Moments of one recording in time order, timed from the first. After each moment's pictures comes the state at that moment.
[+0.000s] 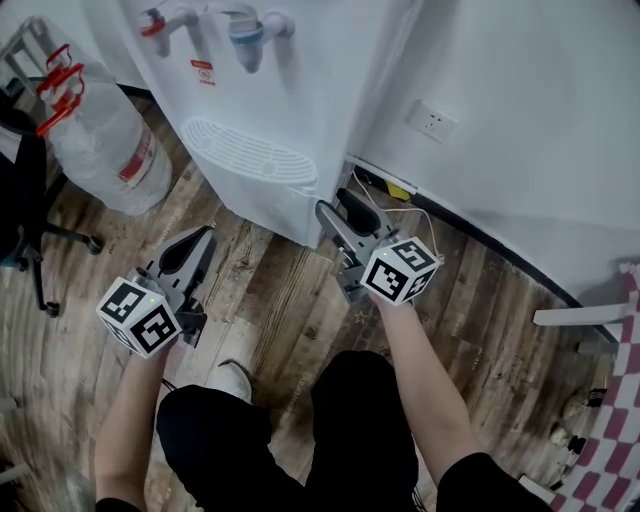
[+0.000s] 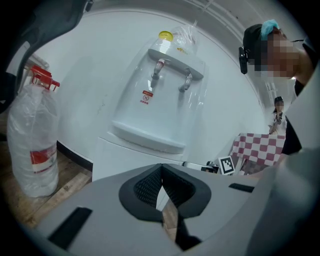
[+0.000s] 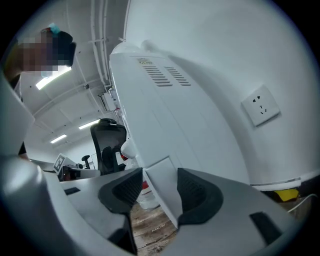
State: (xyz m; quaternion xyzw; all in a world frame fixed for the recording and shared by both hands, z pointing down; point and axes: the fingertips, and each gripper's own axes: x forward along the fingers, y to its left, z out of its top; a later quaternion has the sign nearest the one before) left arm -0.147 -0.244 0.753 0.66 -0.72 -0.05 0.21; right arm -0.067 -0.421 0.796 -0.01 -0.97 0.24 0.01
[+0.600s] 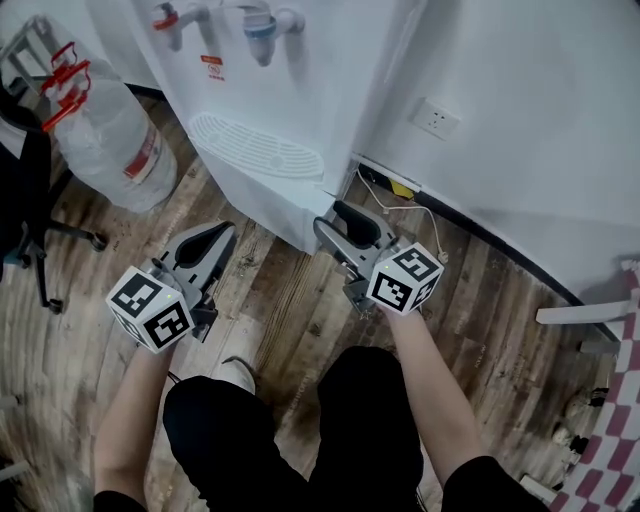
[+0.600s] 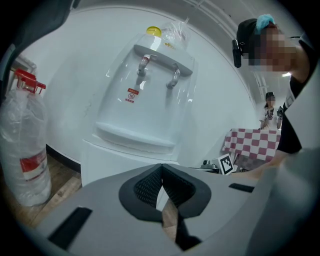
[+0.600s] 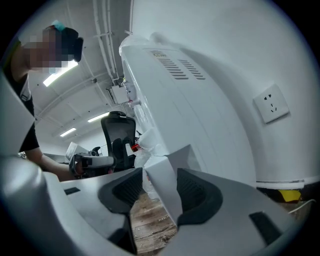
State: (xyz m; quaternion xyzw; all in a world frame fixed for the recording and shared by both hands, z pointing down) left arm -0.124 -0.257 0.745 0.69 -0.69 -0.03 0.19; right arm -0.055 -0.384 0.798 -0.06 -0.97 0.21 0.04
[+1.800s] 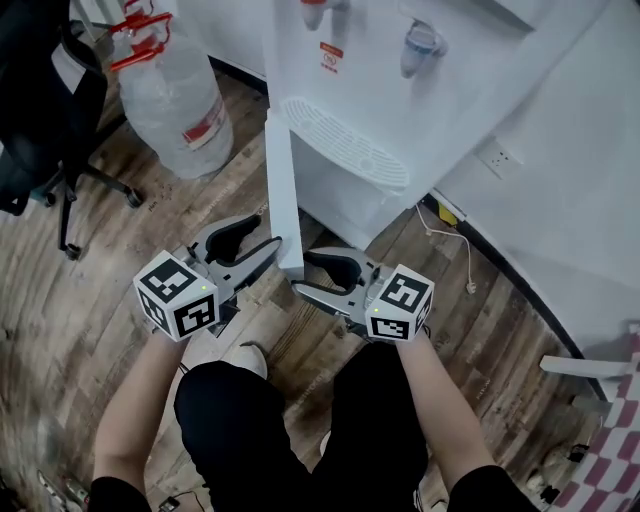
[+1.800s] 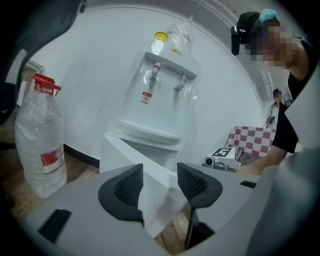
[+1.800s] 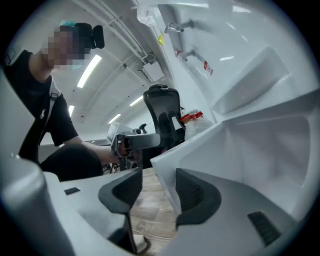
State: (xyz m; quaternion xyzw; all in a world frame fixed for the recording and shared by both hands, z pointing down) left arm -0.140 -0.199 0.756 0.67 -0.71 -0.01 0.22; right arm -0.077 -0.205 0.796 -0.35 -0.91 0.17 0.12
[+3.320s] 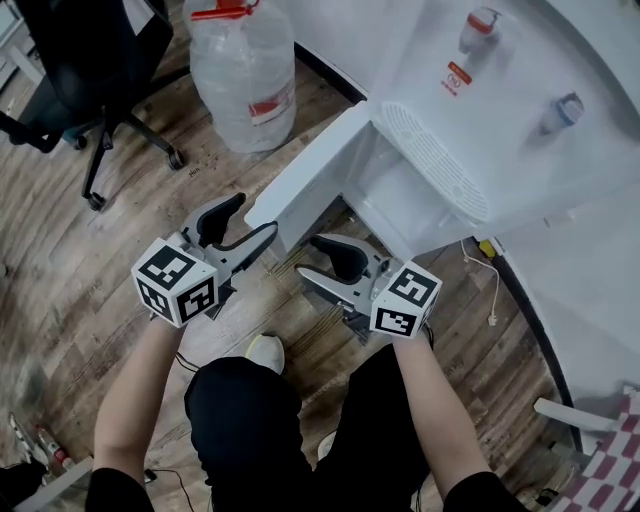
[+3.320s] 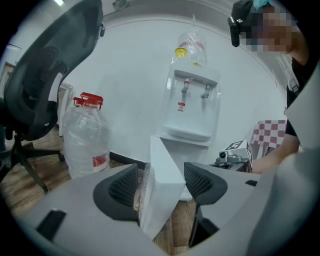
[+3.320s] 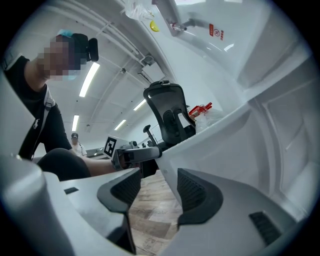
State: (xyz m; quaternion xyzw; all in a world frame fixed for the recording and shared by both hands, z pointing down) left arm -0.223 -0.091 0.776 0.55 -0.81 0.01 0.20; right arm -0.146 -0.133 0.798 -0.40 -0.89 0.21 0.11
